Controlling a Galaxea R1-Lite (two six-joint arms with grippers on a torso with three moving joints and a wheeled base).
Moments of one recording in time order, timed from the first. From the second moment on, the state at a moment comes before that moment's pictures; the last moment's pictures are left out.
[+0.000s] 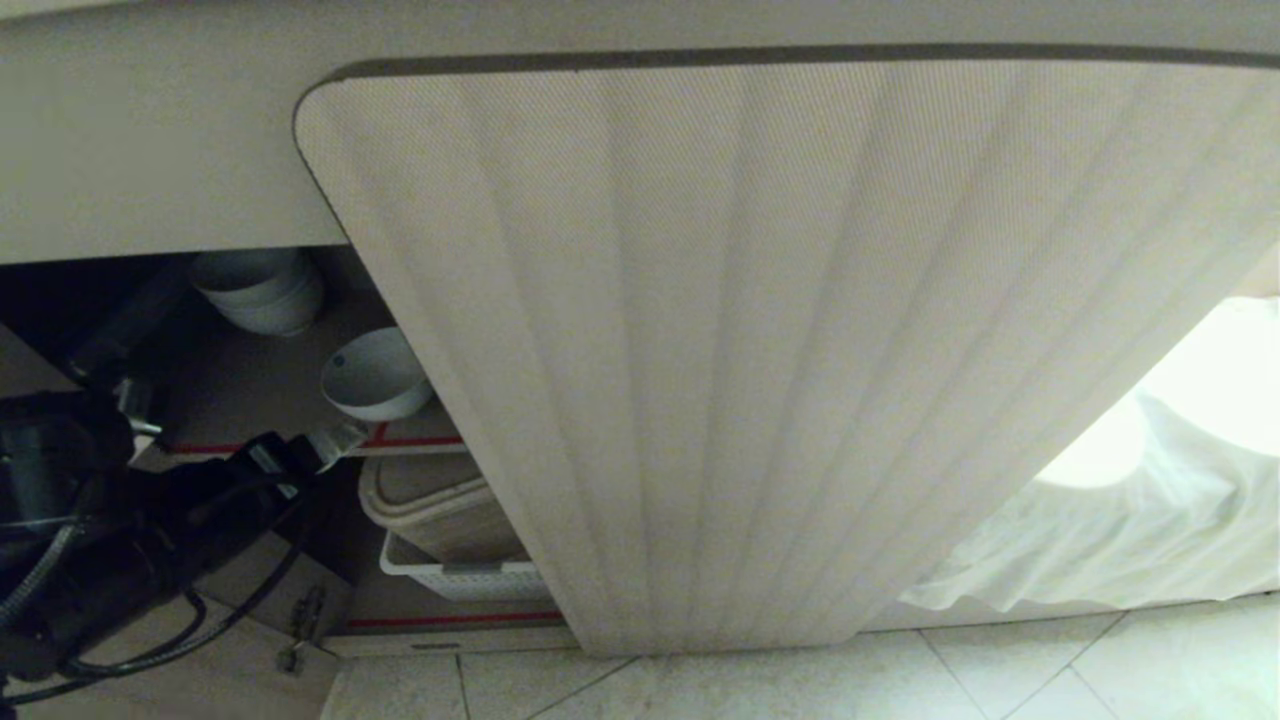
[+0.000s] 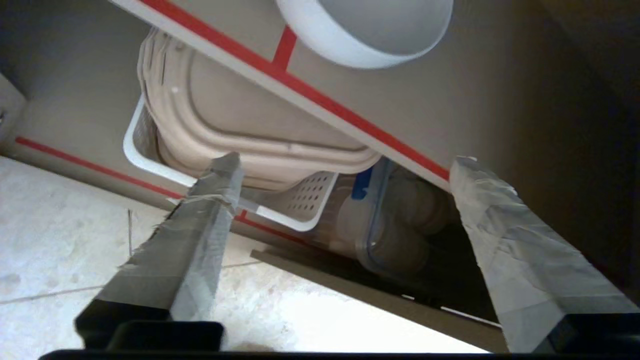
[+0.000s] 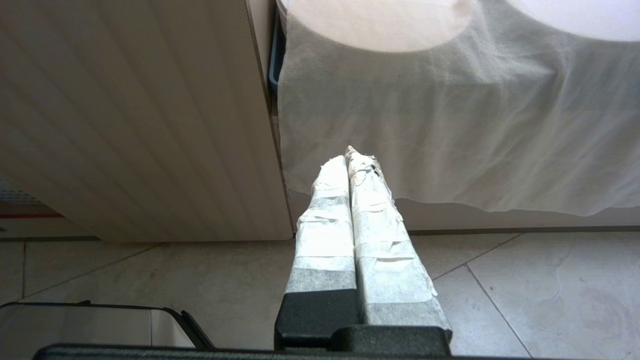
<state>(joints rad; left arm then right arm) -0.07 1.44 -0.39 -0.70 -0.02 -0.69 0.00 0.00 0.00 0.00 0.00 -0.01</state>
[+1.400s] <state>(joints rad) -0.06 1.57 -0.57 -0.59 0.02 -0.69 0.00 0.00 0.00 0.00 0.00 -0.01</state>
